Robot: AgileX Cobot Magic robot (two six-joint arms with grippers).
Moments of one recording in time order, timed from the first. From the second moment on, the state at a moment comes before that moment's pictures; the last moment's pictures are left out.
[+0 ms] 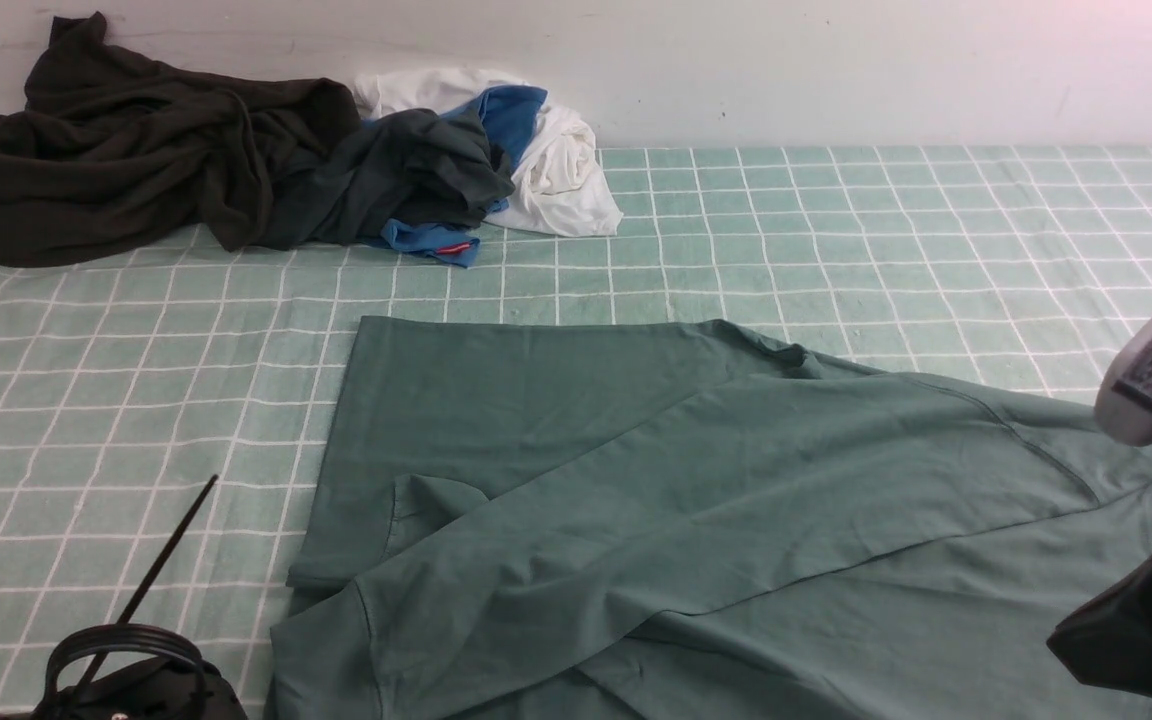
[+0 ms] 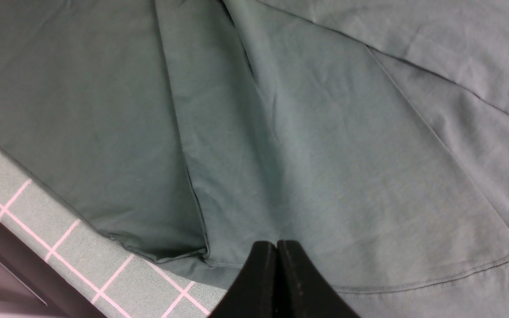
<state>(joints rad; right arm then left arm) 0.61 1.00 -0.95 0.03 1.25 -0.07 -0.90 1.41 -0.51 0.02 0.78 0.29</state>
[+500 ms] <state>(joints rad) 0.61 1.00 -0.94 0.03 1.25 -0.25 -0.90 1.38 -0.64 0.02 1.02 0.26</state>
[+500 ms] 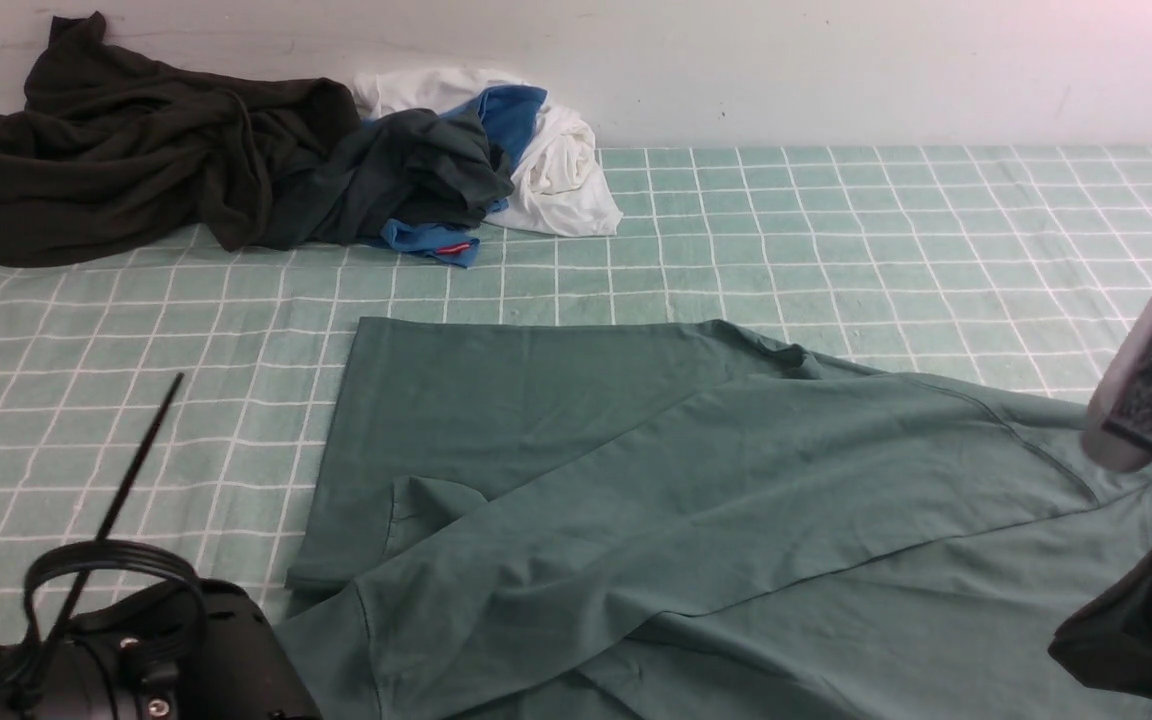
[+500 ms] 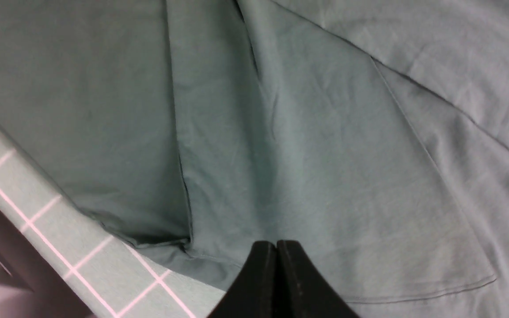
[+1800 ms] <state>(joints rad) 0.61 1.28 -0.39 -0.34 0.75 -0.46 -0.90 1.32 -0.62 0.02 1.04 0.26</state>
